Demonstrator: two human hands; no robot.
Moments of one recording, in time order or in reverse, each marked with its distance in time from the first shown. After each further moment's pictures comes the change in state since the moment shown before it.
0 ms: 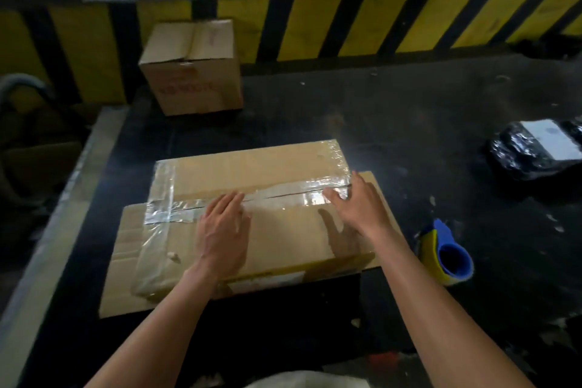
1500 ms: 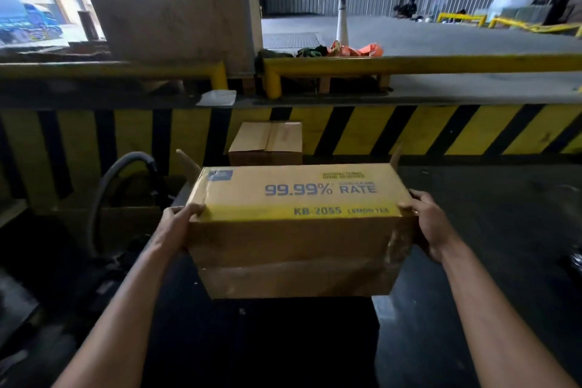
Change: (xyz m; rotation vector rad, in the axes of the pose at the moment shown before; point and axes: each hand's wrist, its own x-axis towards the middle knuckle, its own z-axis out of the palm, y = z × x) left_hand 0.072 -0.109 -0.215 -0.861 0.200 -0.640; right_hand 0.055 -0.112 -0.065 0.825 -0.113 -0.038
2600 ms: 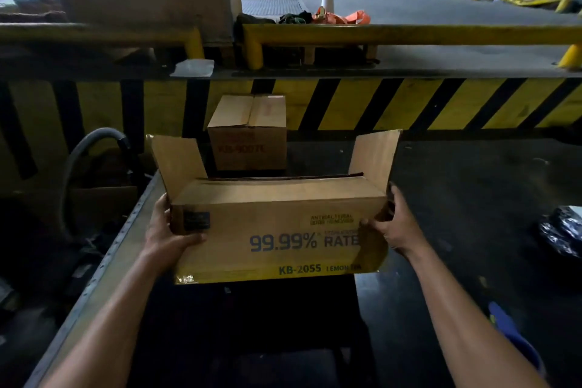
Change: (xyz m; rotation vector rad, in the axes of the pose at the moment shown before) left_hand 0.009 -0.062 0.008 0.267 -0.080 0.213; right_hand -0.001 0.065 0.005 -0.296 -0.044 -0.132
